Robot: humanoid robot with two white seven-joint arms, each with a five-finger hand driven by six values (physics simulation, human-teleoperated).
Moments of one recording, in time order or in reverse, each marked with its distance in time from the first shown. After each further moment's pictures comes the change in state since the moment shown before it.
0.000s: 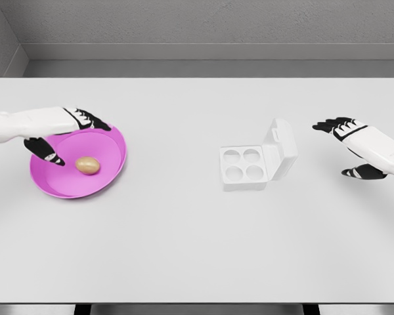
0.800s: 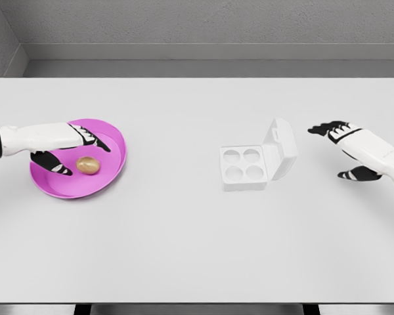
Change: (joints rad) left arm 0.015 -0.026 -0.061 0.024 0.002 0.000 0.008; right arm -0.025 -0.001 0.047 0.041 0.002 0.000 0.001
